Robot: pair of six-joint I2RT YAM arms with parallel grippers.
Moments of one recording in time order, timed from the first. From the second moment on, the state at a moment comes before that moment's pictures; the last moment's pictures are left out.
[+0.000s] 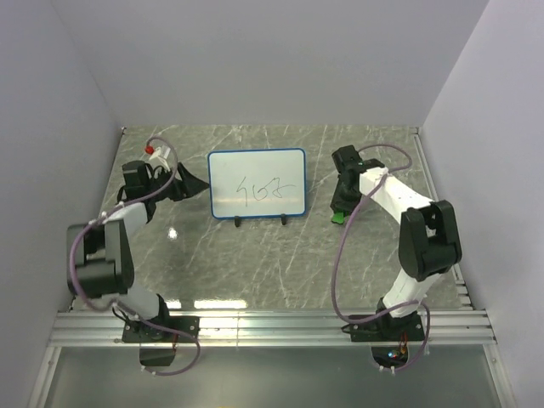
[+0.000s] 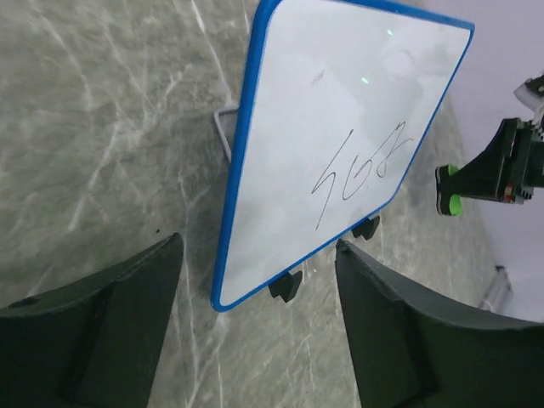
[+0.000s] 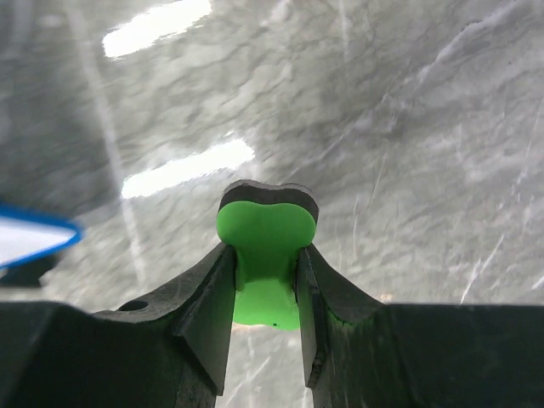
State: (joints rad) left arm 0.14 1.49 0.78 0.23 0.80 -0.39; right arm 0.30 1.74 1.24 -0.80 0.17 0.63
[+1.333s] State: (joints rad) left arm 0.09 2.06 1.00 0.99 1.17 -0.79; right arm 0.75 2.24 2.07 -0.81 0.17 0.67
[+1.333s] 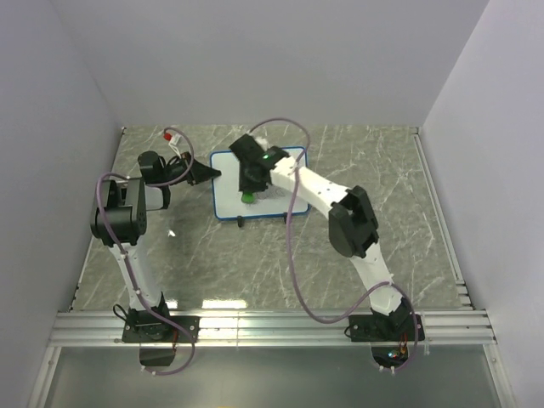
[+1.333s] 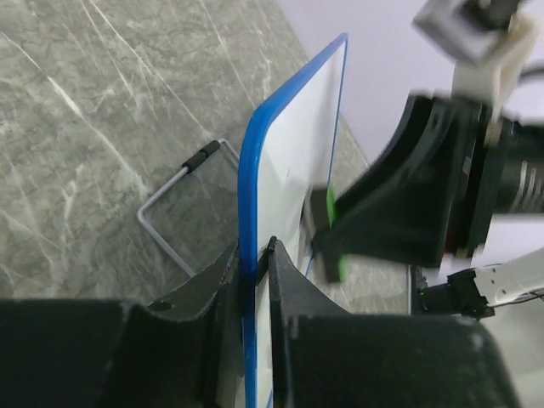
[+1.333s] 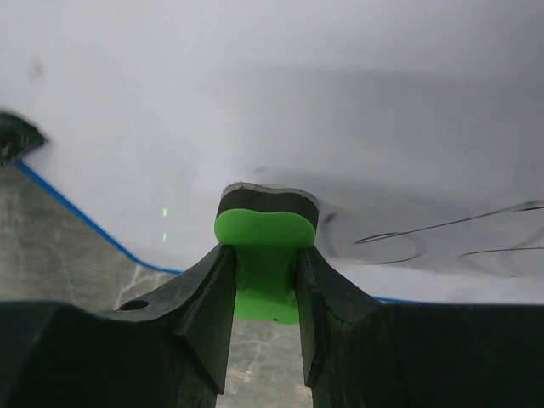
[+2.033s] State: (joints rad) left arm 0.08 1.96 0.99 0.71 1.11 -0.55; right arm 0.86 2.27 2.02 -0.63 0.41 0.75
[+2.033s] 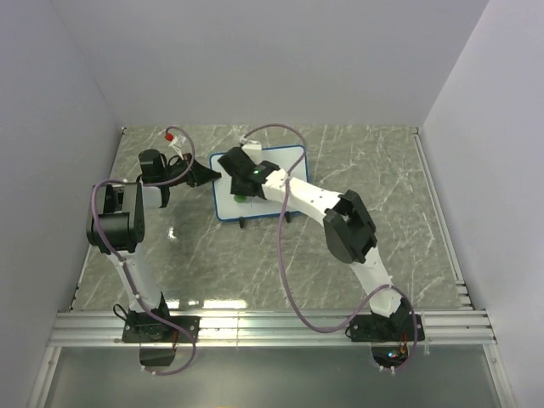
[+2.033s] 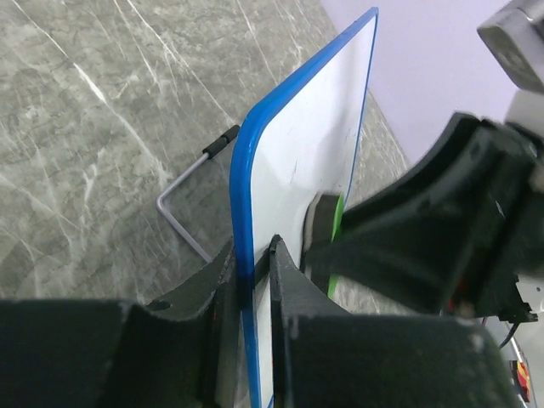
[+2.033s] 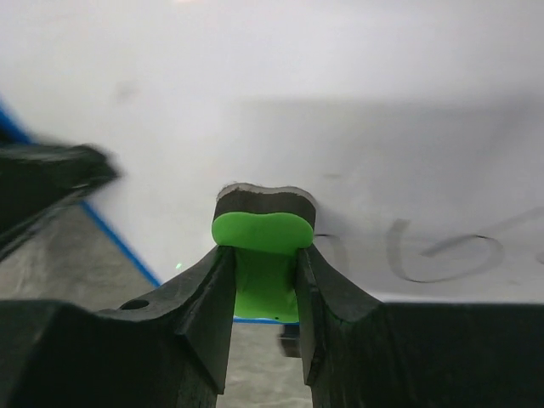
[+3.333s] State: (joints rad) left arm 0.06 1.92 0.93 0.69 1.11 -0.54; right arm 0.95 2.20 1.80 -0.57 0.51 0.99
